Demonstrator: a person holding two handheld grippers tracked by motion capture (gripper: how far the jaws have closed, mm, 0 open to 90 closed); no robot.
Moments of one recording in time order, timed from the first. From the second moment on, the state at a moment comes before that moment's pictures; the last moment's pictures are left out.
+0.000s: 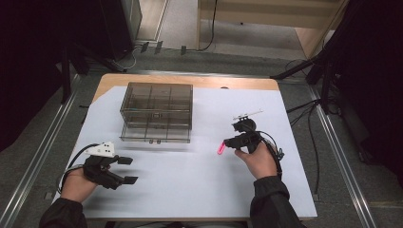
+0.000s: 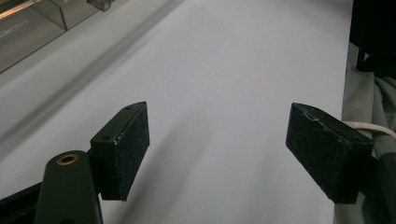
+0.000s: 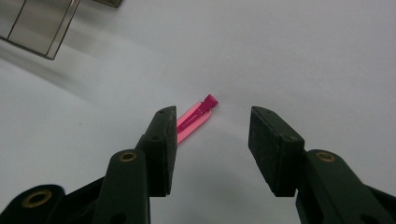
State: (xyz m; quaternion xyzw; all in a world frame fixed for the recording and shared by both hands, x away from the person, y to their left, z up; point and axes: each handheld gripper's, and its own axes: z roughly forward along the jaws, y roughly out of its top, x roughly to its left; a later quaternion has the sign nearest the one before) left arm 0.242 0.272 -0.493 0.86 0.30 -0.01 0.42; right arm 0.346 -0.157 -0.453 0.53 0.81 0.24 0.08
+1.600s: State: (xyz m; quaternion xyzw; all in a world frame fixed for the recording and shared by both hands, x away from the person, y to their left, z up) left arm 0.224 0.283 -0.496 0.86 0.32 0.00 0.41; right arm 0.369 -0.123 -0.487 0.54 0.83 0.15 0.03
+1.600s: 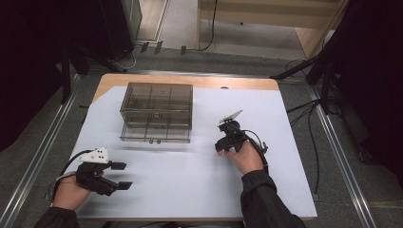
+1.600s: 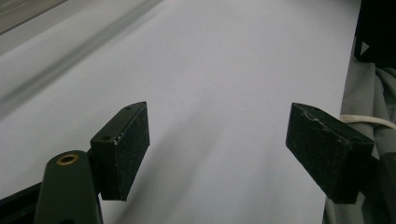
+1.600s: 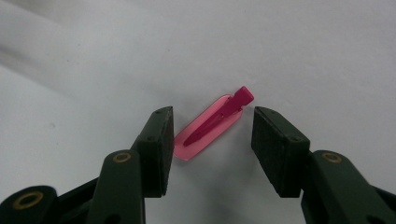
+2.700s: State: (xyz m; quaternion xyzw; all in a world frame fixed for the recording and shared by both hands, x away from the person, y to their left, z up) left arm 0.224 0.282 -0.496 0.86 0.31 0.00 0.40; right arm 0.368 -0.116 -0.488 0.51 0.85 0.12 0.06
